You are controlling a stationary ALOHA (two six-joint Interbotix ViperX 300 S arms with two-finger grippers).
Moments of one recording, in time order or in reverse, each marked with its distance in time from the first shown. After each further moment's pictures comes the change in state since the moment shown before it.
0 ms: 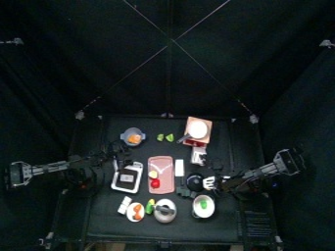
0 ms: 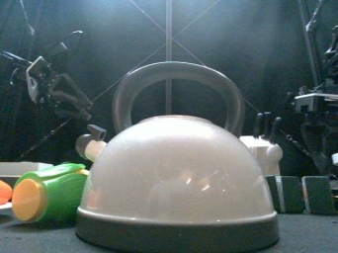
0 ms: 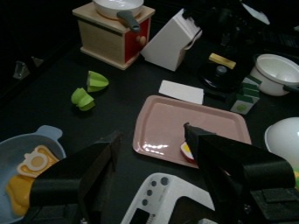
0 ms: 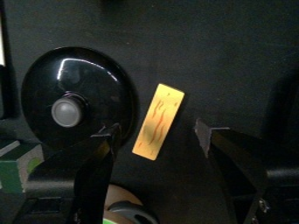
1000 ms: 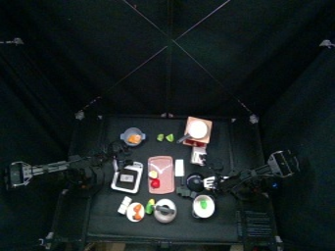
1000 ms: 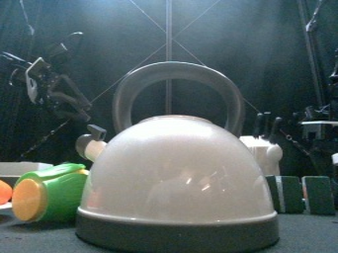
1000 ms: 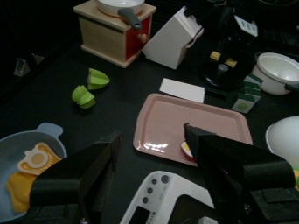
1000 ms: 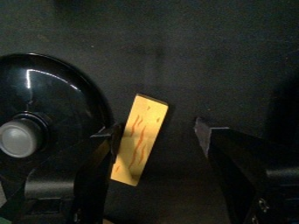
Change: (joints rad) left arm 0.002 0.002 0.003 -0.003 0.003 0.000; right arm -0.052 0.094 0.066 -0.002 -0.106 0.035
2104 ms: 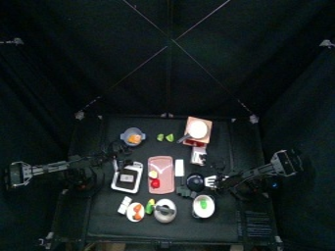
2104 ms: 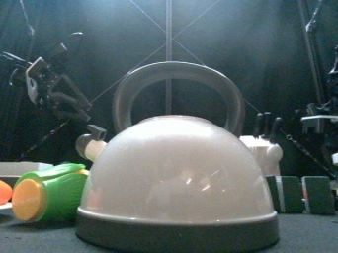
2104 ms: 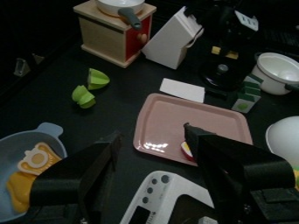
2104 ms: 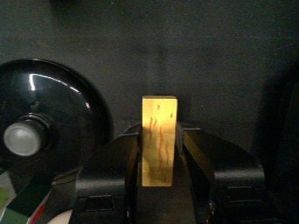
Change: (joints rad) left arm 0.000 0.000 0.000 0.000 0.000 0.000; right arm -0.015 -0.072 0.002 0.028 0.035 -0.011
